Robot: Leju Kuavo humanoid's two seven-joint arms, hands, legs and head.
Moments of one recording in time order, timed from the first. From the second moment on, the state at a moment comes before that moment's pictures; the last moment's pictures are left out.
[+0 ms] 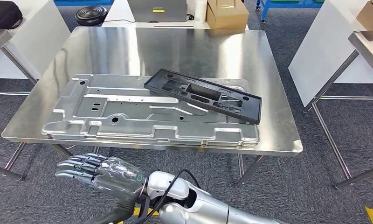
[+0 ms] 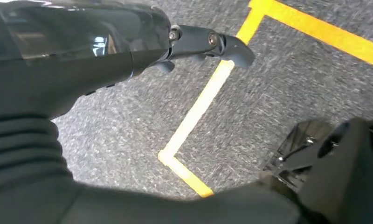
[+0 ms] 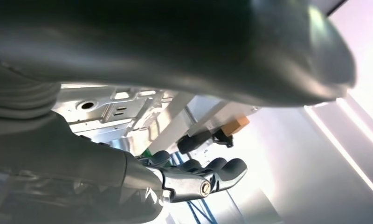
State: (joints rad) left arm -0.11 0.04 0.03 -0.21 -0.76 0.00 -0.31; right arm -0.53 0.24 1.16 -1.33 0.42 -0.12 -0.34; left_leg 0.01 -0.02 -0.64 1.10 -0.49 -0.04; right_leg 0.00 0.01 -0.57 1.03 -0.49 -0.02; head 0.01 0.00
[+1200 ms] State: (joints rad) left arm -0.14 -0.03 0.06 -0.22 -0.81 -0.04 -0.28; right arm -0.51 0.24 1.17 -1.29 0.41 -0.11 -0.31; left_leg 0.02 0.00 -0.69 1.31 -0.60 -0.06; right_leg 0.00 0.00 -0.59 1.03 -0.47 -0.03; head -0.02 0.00
